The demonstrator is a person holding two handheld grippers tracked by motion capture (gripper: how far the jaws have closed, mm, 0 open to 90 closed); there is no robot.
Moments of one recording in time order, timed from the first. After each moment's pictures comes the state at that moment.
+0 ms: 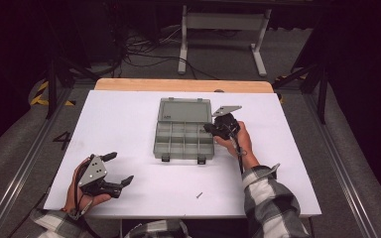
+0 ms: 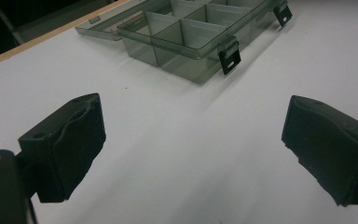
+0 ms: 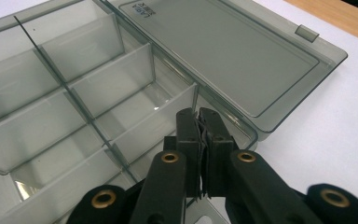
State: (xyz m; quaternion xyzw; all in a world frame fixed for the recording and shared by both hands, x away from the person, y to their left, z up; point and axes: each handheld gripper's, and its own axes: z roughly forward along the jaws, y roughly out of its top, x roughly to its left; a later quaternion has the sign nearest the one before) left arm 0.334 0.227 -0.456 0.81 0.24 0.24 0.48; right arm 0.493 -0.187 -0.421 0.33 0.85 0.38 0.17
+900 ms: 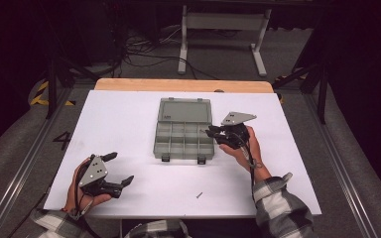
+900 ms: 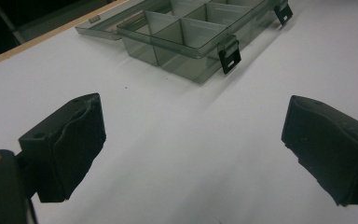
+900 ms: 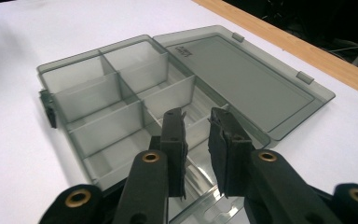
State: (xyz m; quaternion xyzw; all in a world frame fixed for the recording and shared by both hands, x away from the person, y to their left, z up) left arm 0.333 0.226 -0.456 0.81 0.24 0.24 0.48; right arm 0.444 -0.201 -0.396 0.27 0.83 0.44 0.19
